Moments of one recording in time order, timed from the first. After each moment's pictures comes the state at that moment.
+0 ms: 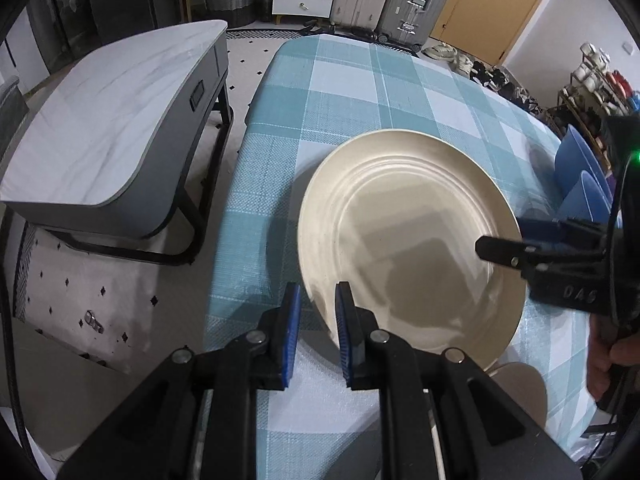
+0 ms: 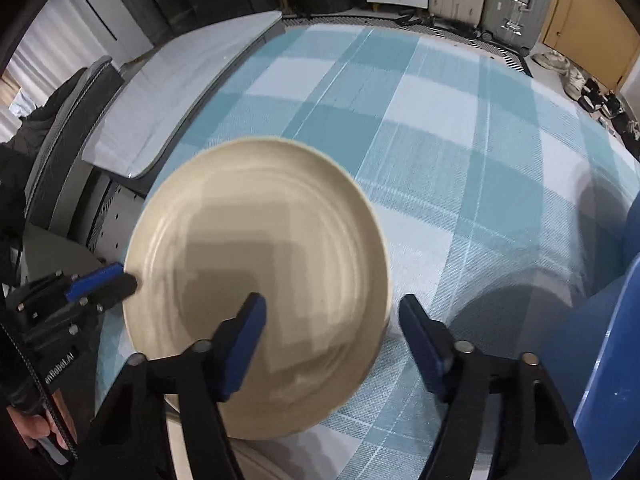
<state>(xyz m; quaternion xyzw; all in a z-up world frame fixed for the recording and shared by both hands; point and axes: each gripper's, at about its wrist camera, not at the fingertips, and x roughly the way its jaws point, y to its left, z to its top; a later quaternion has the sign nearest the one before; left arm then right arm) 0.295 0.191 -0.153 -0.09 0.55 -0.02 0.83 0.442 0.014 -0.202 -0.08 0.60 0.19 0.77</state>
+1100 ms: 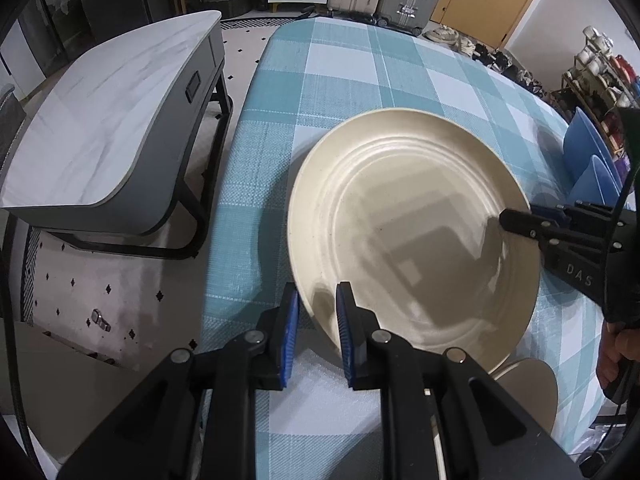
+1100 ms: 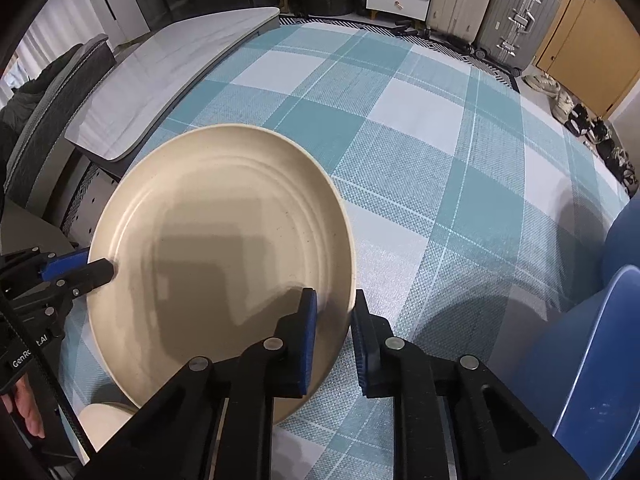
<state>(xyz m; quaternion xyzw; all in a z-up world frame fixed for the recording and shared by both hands) 0.300 0.184 -0.162 -0.06 0.58 -0.02 0.81 0.439 0.013 -0.201 -0.14 0.57 0.17 0.79</state>
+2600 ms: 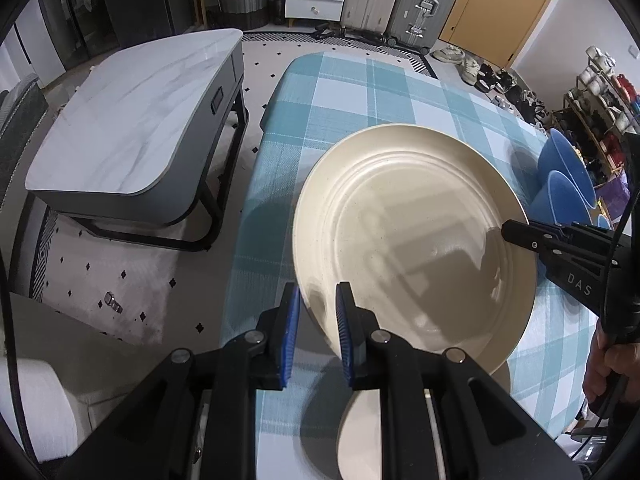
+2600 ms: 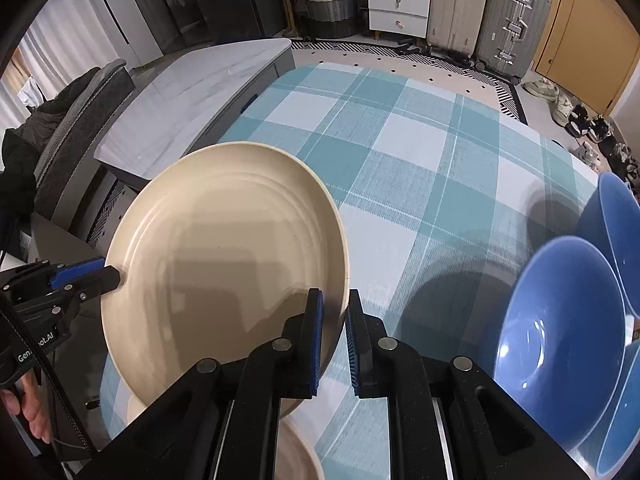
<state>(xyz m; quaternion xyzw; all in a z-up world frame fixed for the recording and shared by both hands) 0.254 0.178 -0.091 -0.08 0.56 0.01 0.83 0.393 -0.002 -0.135 -0.09 0.55 0.20 0.81</state>
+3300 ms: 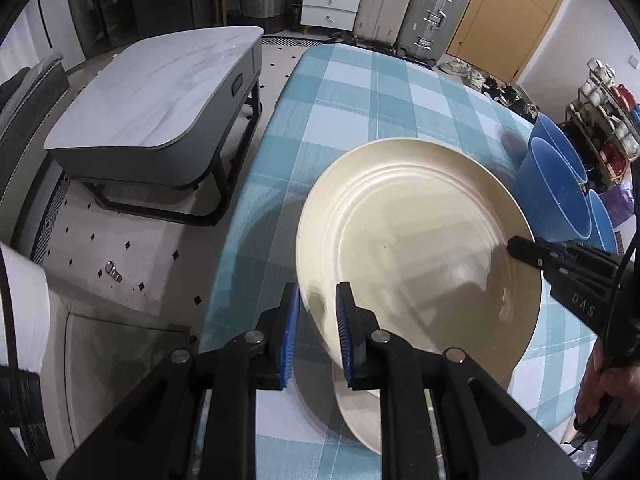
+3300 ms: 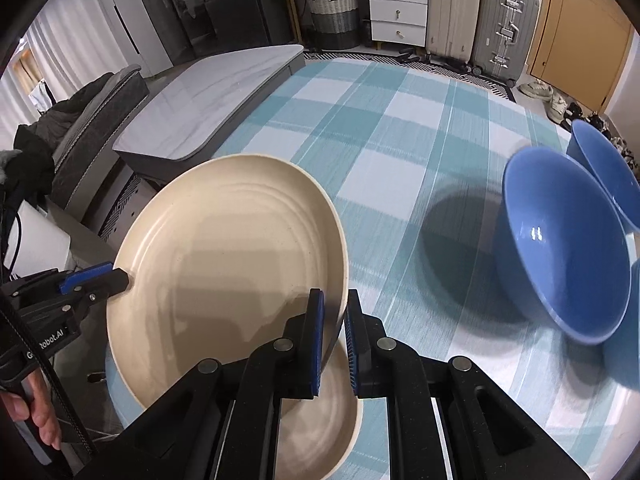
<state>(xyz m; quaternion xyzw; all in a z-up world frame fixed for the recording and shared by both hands) 0.167 0.164 -0.107 -0.10 0.53 0.03 0.84 0.289 -0.019 -0.145 -0.08 0.53 0.20 0.82</state>
